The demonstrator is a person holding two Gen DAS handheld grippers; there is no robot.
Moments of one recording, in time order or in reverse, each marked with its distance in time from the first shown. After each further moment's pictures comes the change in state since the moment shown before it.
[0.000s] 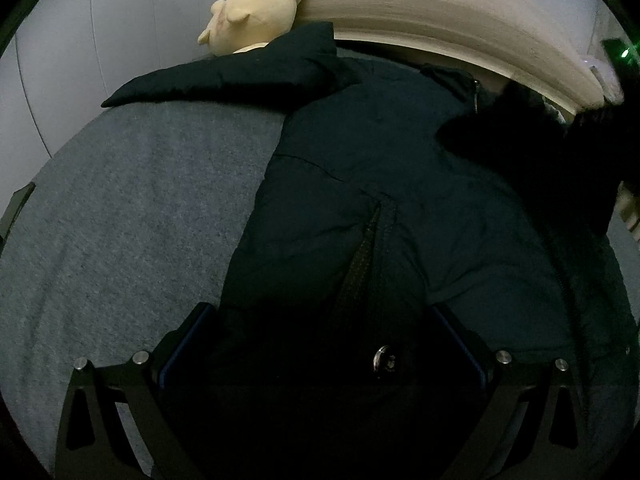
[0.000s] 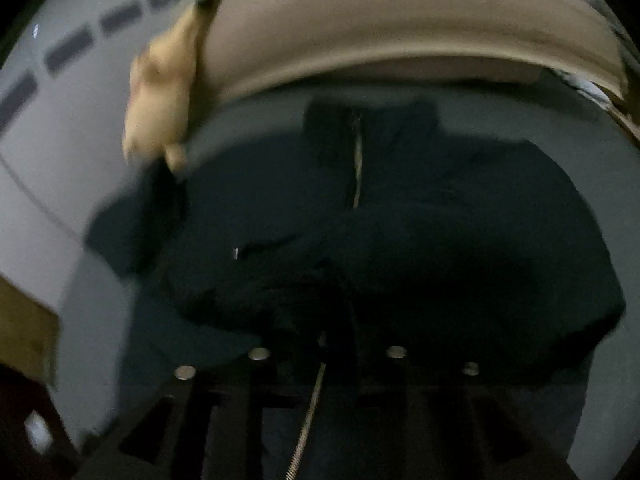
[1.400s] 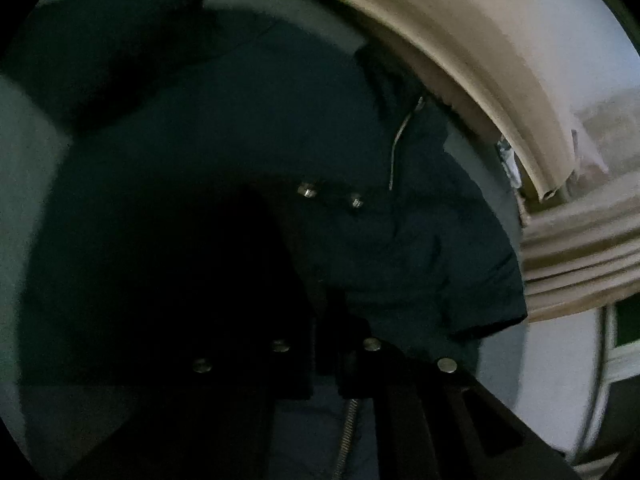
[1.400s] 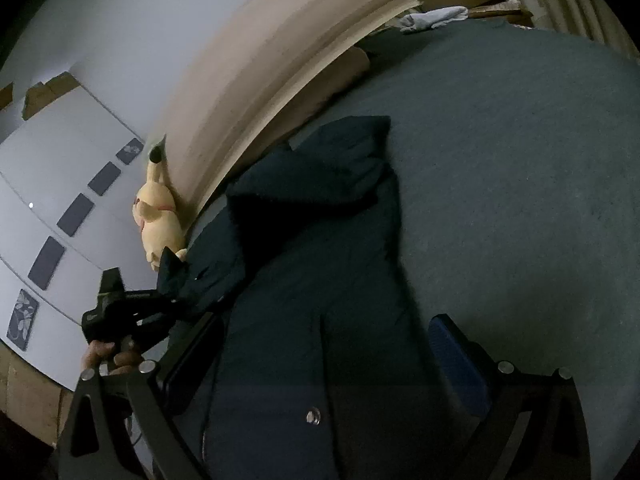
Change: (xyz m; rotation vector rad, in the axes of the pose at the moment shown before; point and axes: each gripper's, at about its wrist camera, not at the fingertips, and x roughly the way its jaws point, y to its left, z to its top) left arm 0.060 -0.069 0.143 -0.226 0.283 -0.377; right arm -0.135 -0.192 -0.200 0.522 -0.320 0.226
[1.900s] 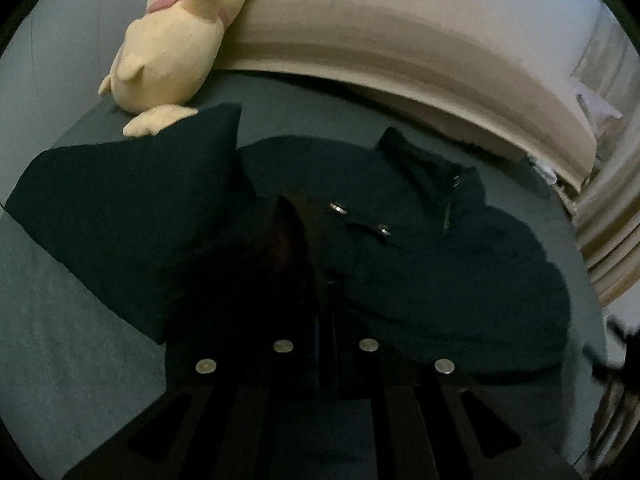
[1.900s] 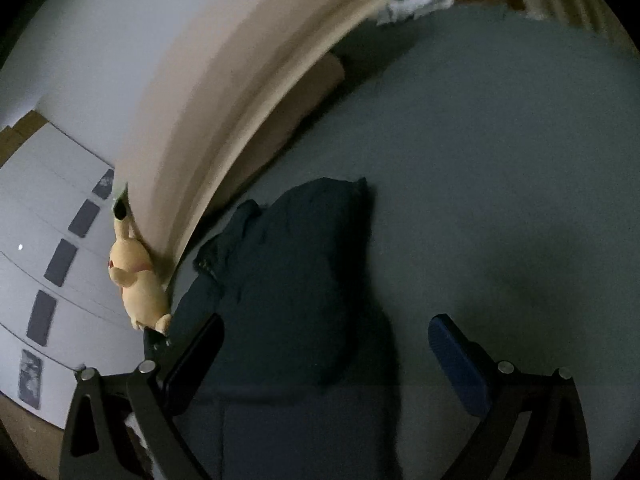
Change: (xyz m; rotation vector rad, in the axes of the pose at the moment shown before) left arm -0.014 0.016 0.058 0.236 -0.208 0.217; right arm 0.099 -0.029 0.155 0.118 0.054 -0.012
